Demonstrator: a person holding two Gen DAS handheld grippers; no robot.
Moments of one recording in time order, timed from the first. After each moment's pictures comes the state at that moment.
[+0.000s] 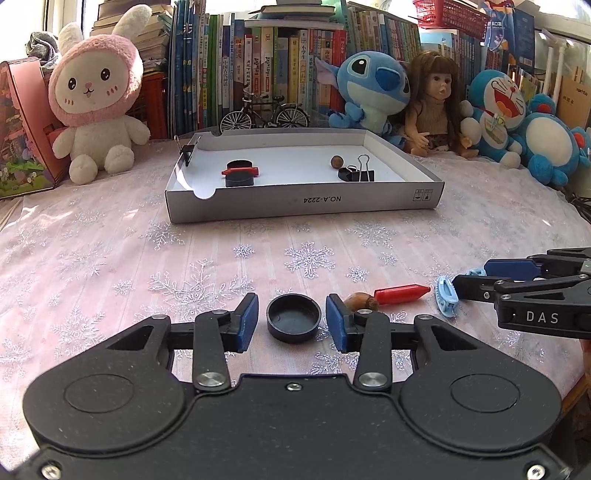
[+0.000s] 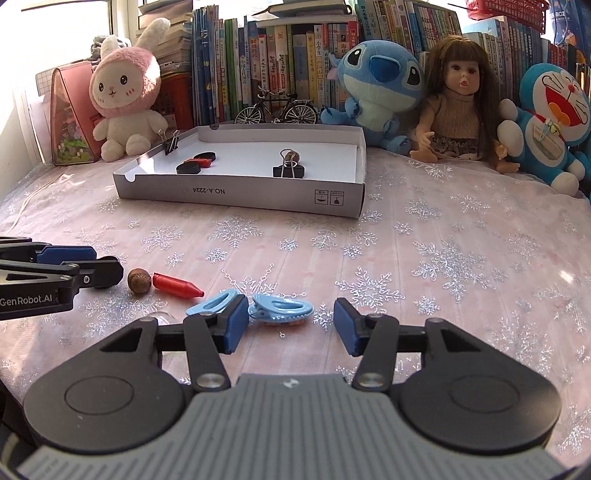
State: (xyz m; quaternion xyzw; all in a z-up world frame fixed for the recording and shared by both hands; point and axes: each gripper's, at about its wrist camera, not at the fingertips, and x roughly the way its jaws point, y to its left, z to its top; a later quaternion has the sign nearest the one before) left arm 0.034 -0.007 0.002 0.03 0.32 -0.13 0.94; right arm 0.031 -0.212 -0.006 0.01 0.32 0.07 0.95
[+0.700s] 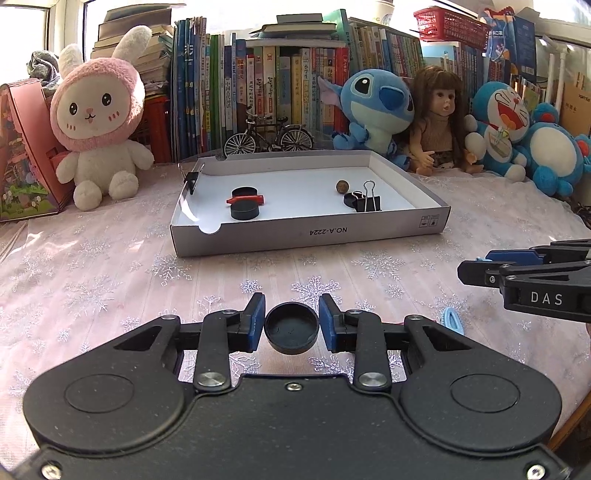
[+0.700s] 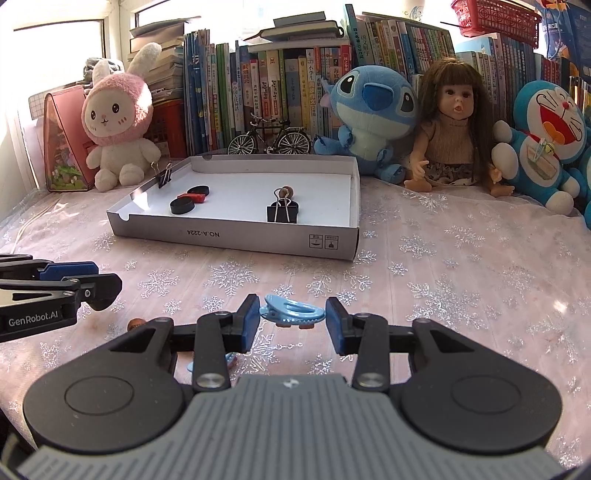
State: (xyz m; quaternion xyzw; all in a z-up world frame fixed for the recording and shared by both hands) left arm 0.046 -0.011 0.015 0.05 0.30 -0.12 0.95; right arm 0.045 -0.211 0.015 0.01 0.29 0.06 0.95
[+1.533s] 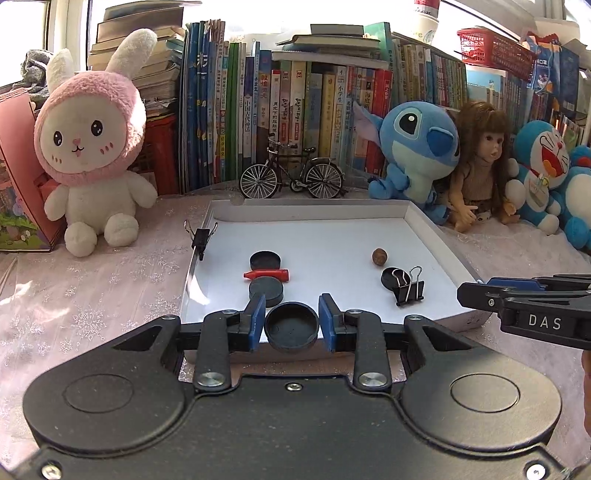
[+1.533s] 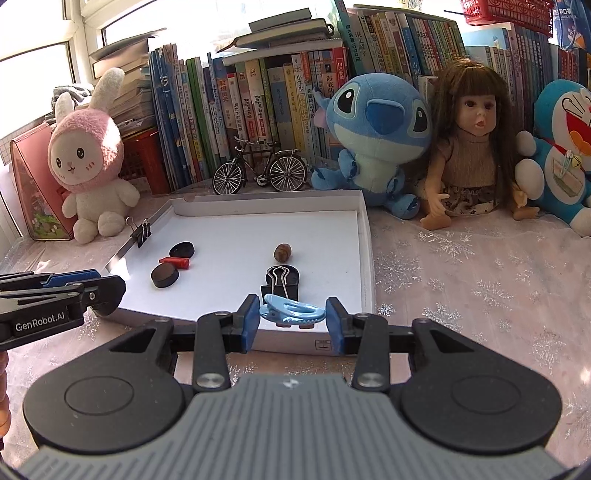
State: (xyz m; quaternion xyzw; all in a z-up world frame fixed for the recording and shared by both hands) left arm 0.163 -0.012 0.058 0.01 0.31 -0.10 0.95; right arm 0.143 -0.209 0.050 0.05 0.31 0.05 0.95
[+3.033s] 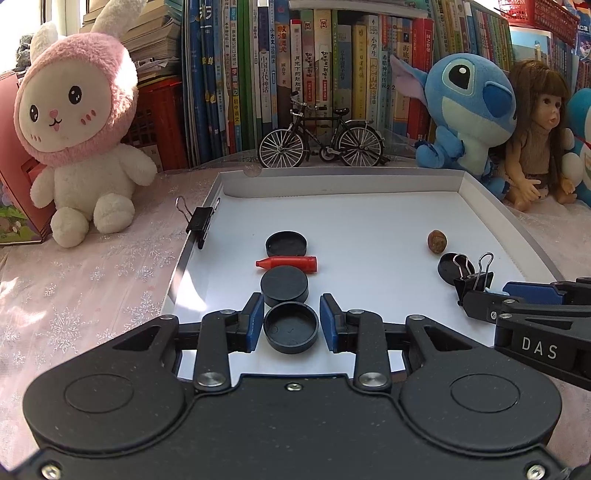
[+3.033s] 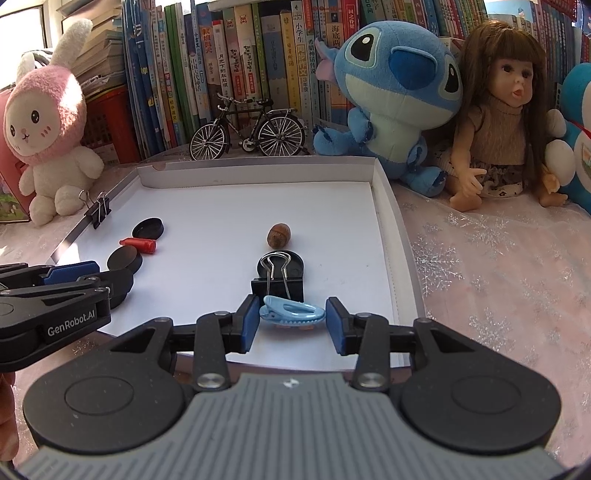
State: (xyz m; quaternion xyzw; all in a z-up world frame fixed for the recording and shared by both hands) left arm 0.221 -0.029 0.011 0.04 0.34 -0.05 0.94; right arm 0.202 -0.188 0.008 0.04 0.35 0.02 0.94
